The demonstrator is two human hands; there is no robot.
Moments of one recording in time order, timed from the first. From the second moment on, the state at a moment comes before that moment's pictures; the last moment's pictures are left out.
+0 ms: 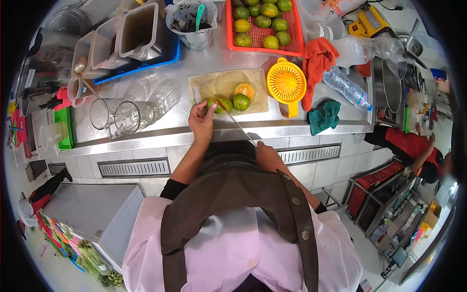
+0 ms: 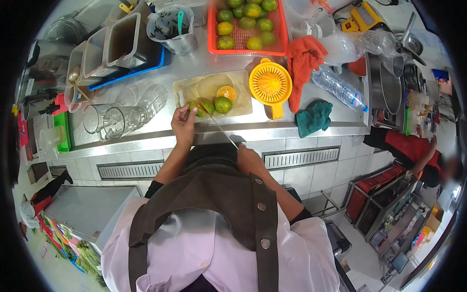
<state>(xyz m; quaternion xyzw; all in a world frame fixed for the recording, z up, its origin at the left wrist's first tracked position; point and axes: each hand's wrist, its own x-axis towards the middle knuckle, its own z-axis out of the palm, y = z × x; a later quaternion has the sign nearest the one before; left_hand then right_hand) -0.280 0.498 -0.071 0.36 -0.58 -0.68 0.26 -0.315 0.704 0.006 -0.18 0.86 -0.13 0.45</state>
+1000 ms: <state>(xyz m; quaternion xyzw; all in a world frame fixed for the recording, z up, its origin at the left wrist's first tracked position) -0.265 0.511 -0.066 0.28 -0.72 -0.62 0.17 -0.341 0.661 -0.020 -0.12 0.89 -0.17 0.42</state>
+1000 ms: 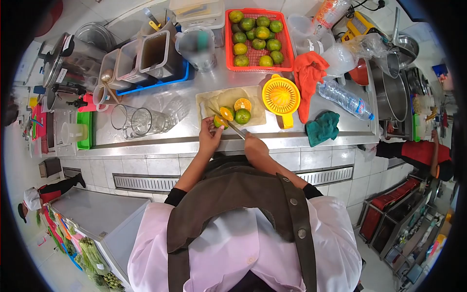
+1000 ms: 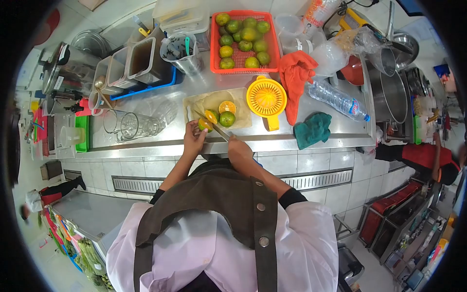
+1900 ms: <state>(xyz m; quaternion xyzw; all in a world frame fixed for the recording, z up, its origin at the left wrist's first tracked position) -0.400 0.491 0.024 0.11 -0.88 -0.34 0.32 -0.375 0.761 0.075 -0.13 0.85 -0.48 0.19</state>
